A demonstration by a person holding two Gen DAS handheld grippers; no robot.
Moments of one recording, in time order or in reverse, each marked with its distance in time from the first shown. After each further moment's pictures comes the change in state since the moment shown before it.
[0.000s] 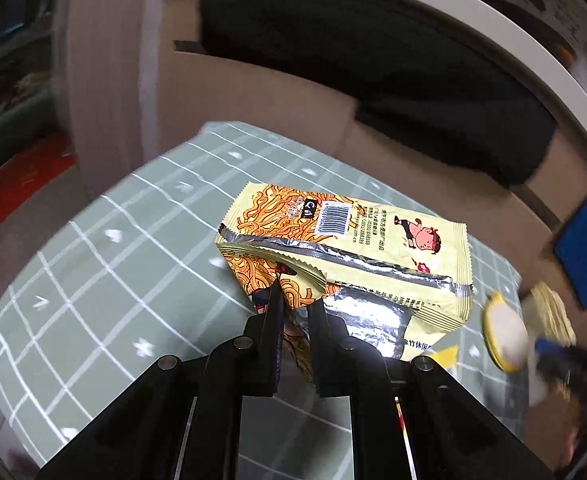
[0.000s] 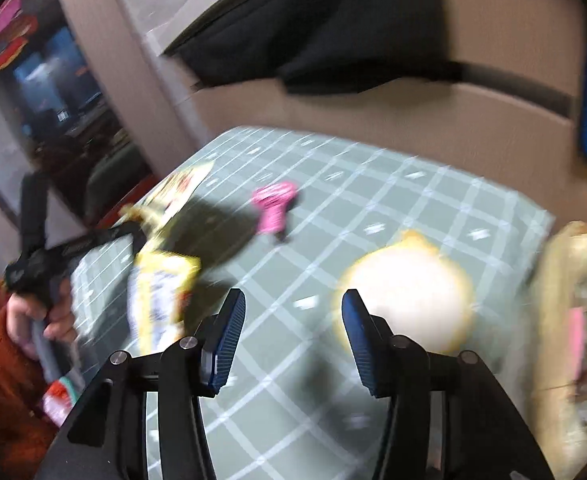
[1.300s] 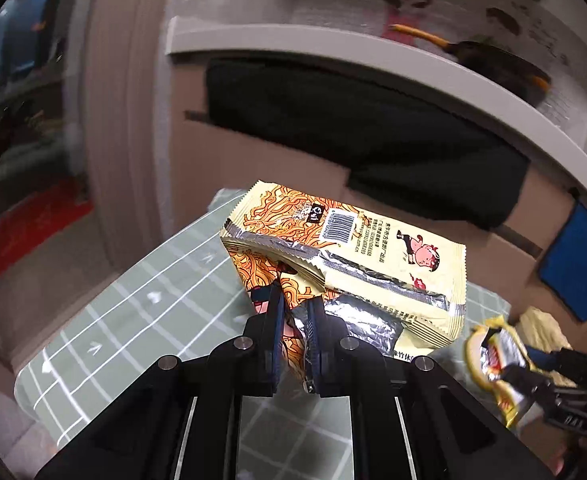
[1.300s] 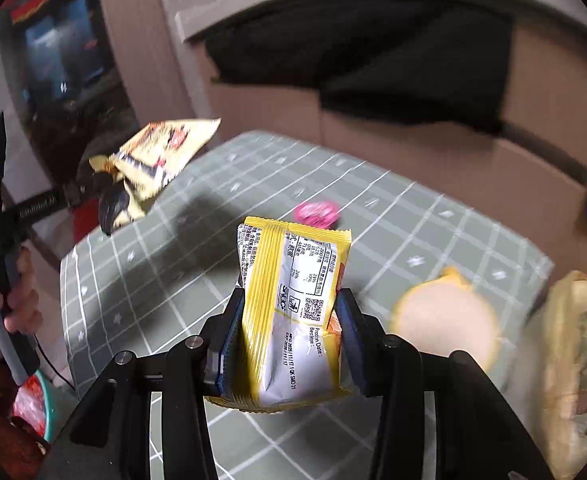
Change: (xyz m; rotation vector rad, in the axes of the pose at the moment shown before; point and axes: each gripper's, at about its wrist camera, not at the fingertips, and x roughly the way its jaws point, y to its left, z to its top) left arm -0.073 -0.018 0.022 0.084 -0.181 -0.010; right arm -0.004 0.061 0.013 -0.103 -0.070 -0.139
